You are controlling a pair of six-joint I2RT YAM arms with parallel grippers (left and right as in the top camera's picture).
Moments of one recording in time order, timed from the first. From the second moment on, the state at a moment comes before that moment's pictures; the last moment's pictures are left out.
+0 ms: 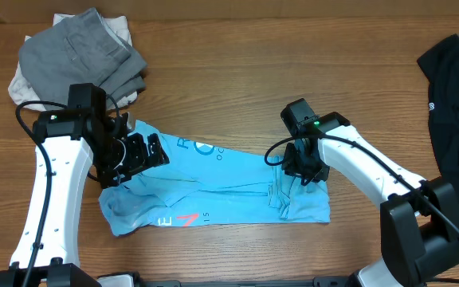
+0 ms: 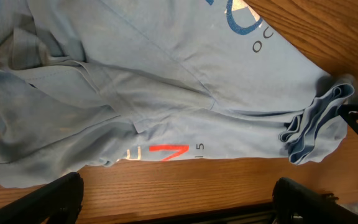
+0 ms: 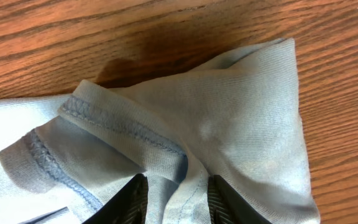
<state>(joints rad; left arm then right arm) 0.08 1.47 1.25 -1.31 0.36 -0.23 0.41 1.74 1.12 -0.95 0.01 0.70</state>
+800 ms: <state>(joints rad) 0.08 1.47 1.25 -1.30 0.36 -0.23 0.41 1.77 1.12 -0.94 0.01 0.72</state>
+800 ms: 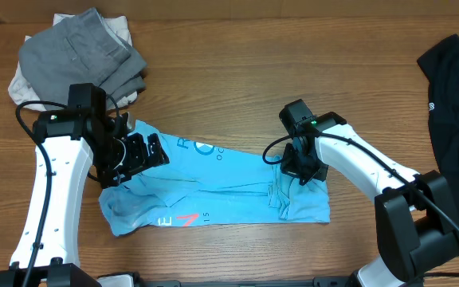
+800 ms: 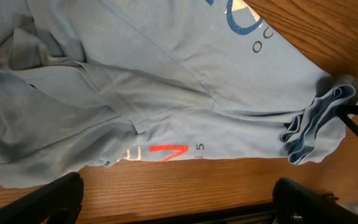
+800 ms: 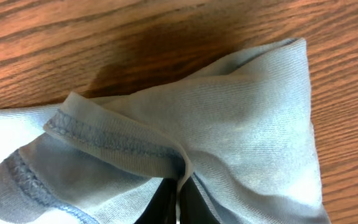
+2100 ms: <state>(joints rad) 0.08 1.47 1.25 -1.30 0.36 -0.23 0.52 1.72 1.12 -0.90 -0.15 0.72</state>
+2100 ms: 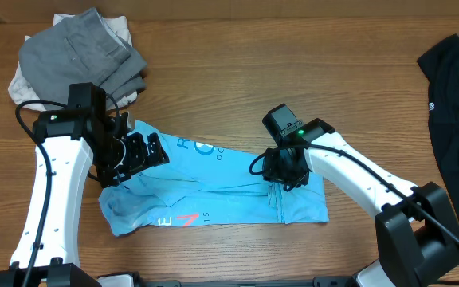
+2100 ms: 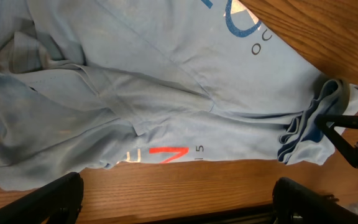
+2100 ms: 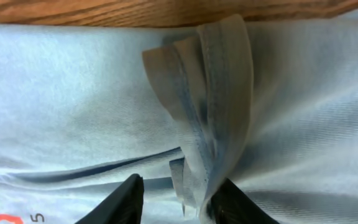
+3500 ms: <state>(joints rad) 0.08 1.47 1.24 -1.28 0.31 -0.23 0.30 1.62 1.06 -1.01 -0.15 0.62</state>
